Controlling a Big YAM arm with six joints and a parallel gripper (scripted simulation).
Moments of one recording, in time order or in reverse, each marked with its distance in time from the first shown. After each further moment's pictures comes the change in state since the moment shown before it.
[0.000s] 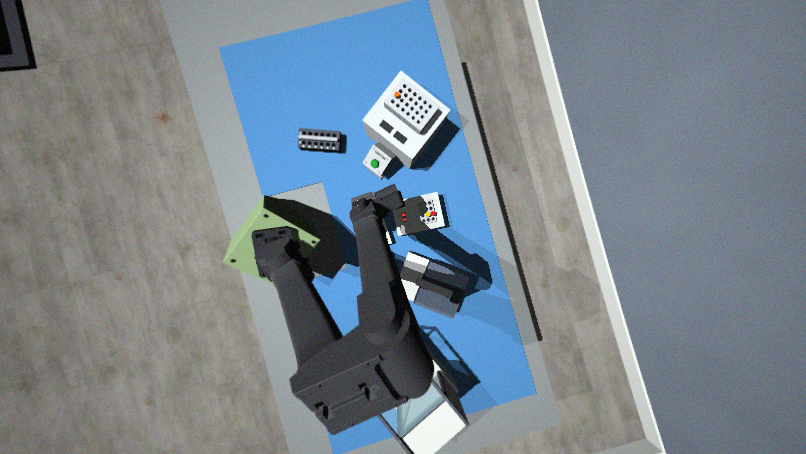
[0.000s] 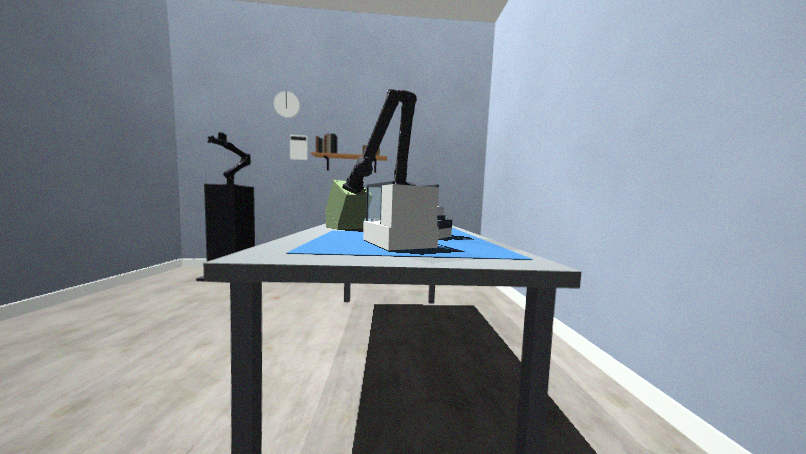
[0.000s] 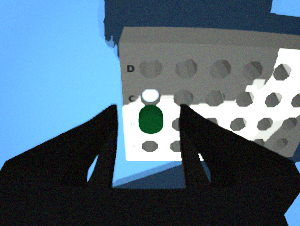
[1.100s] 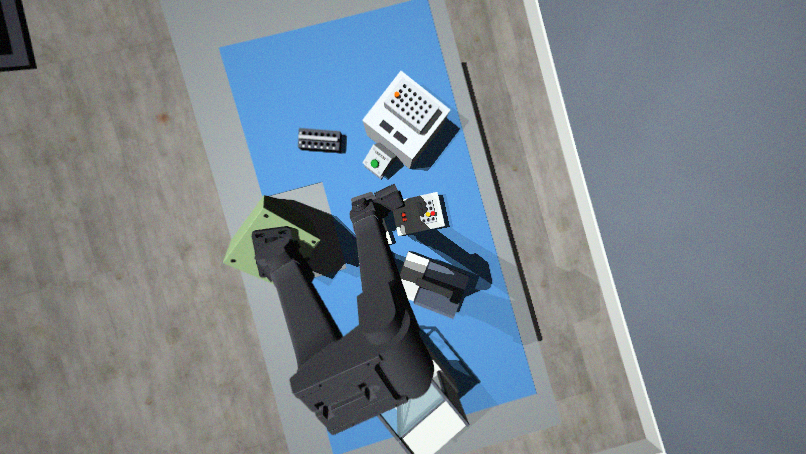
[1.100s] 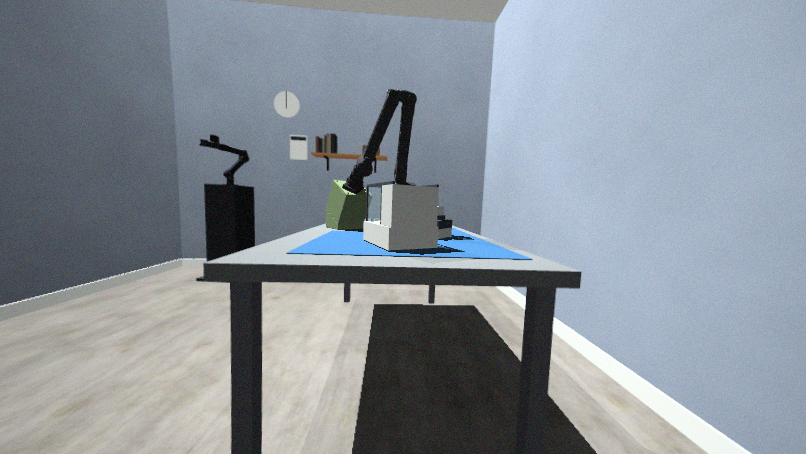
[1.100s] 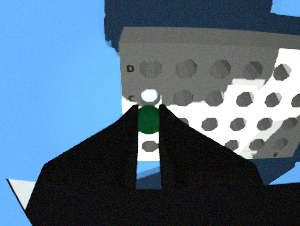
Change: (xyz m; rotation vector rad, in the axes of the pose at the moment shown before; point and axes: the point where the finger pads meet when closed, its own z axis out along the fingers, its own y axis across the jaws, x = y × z) arm 0.000 0.000 0.000 0.000 0.000 0.000
